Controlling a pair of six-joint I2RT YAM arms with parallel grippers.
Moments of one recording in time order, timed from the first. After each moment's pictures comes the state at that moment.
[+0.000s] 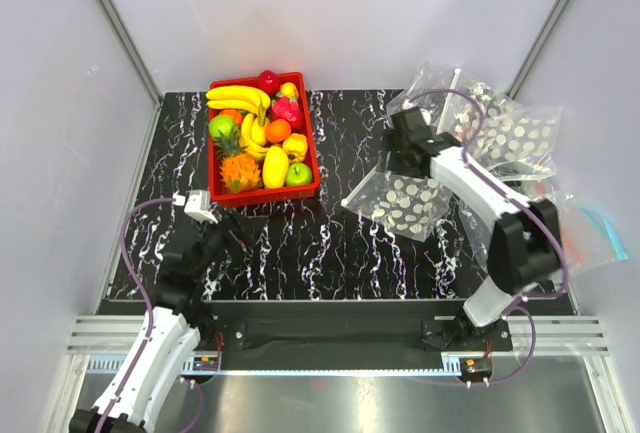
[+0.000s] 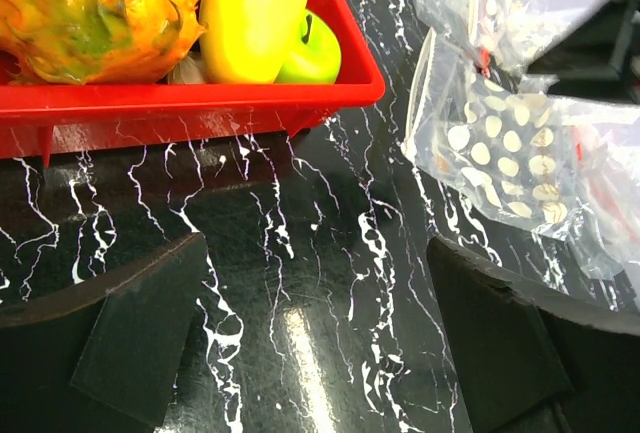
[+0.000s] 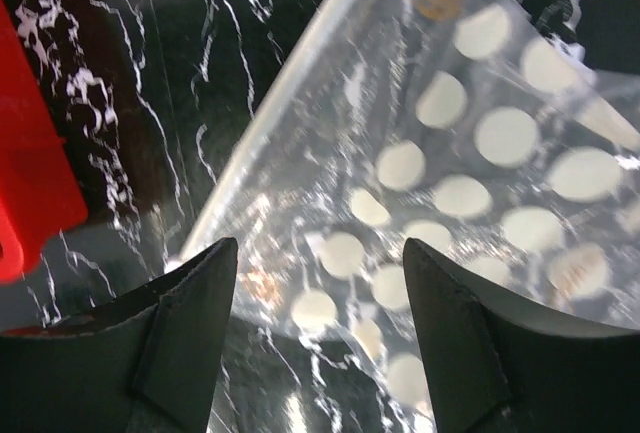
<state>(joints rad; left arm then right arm) -0.20 0.40 0.17 0.03 0.27 -0.56 0.40 1.61 1.30 -0.60 0.18 0.50</state>
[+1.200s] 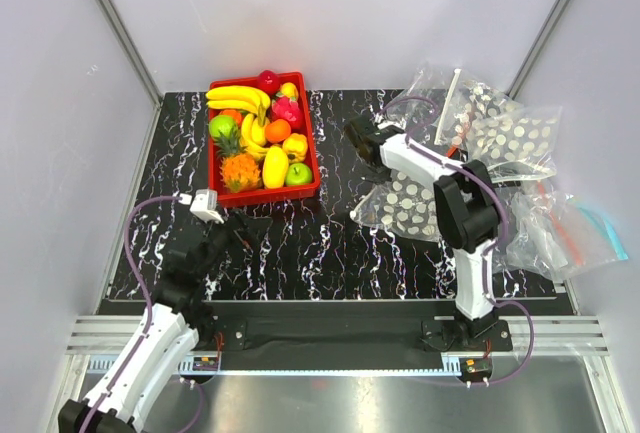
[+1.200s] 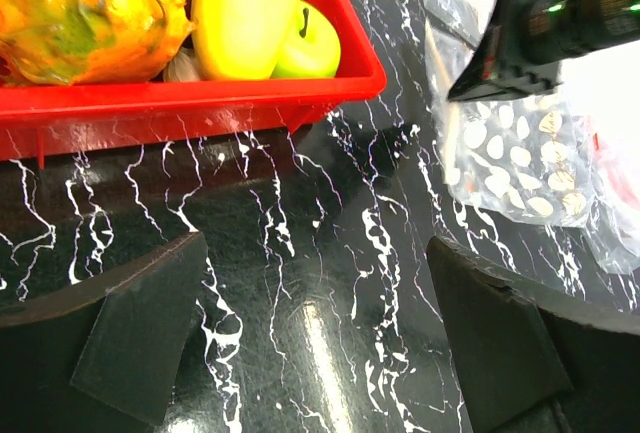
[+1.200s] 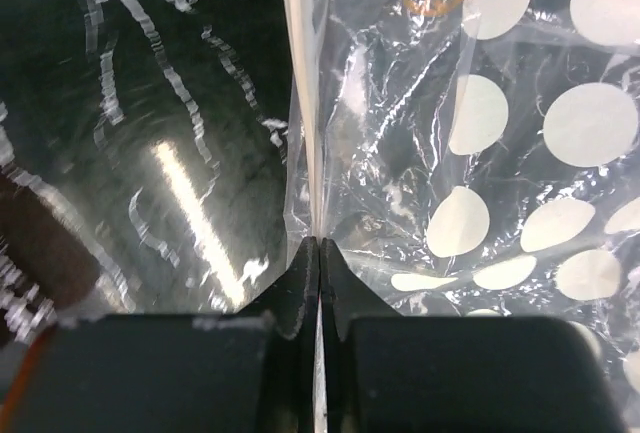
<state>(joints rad) -0.30 0.42 0.19 0.02 0.17 -0.54 0.53 2.10 1.65 -0.82 0.45 0.76</state>
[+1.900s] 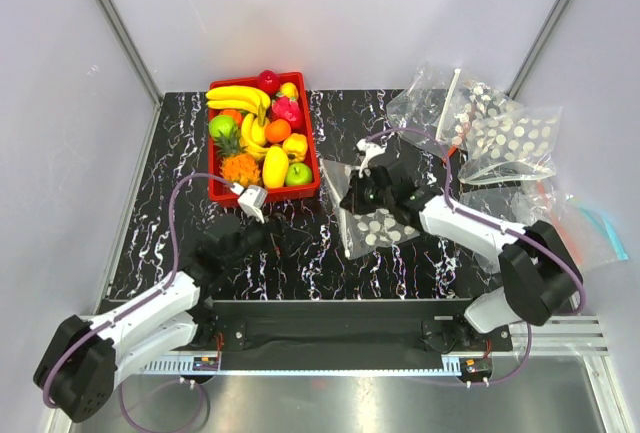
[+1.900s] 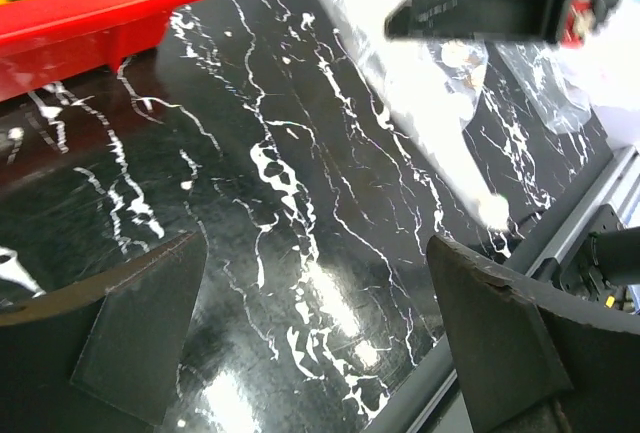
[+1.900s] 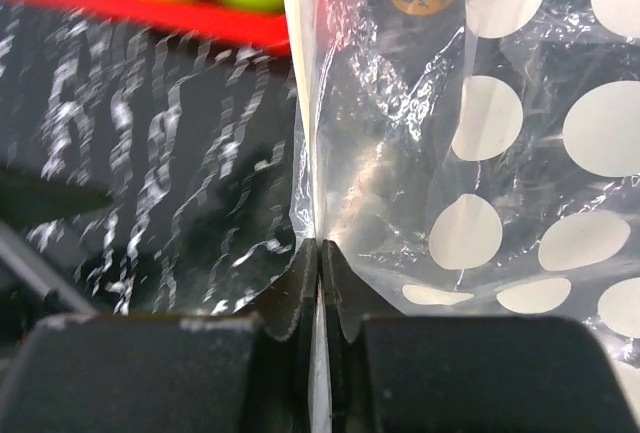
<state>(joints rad) -0.59 0.82 0.25 0.27 0.22 -0.51 0.64 1.49 0.93 -0.10 -0.14 0.47</state>
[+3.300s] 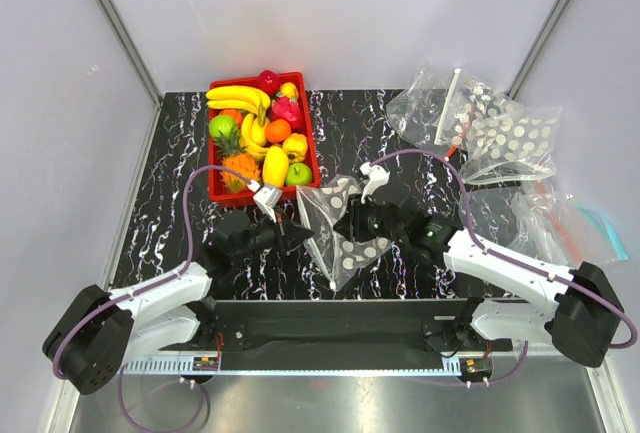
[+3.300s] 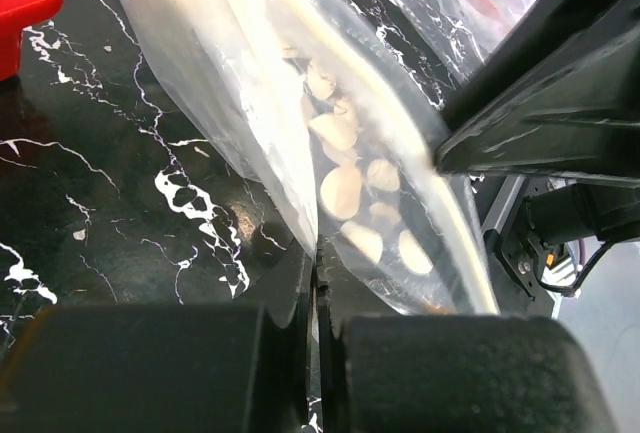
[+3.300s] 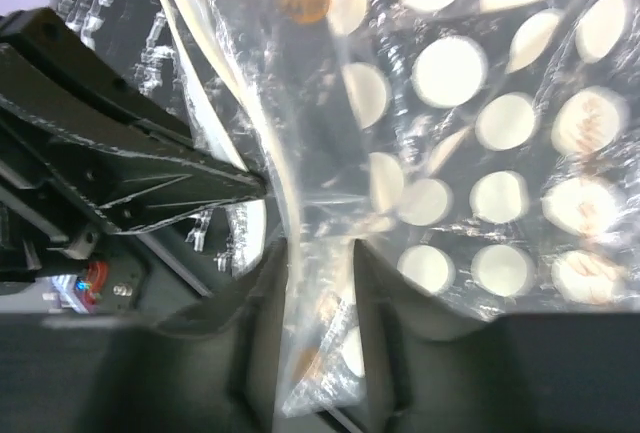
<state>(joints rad) -0.64 1.02 0.27 0.52 0.36 -0.53 0.87 1.17 0.75 -0.10 -0.02 0.59</state>
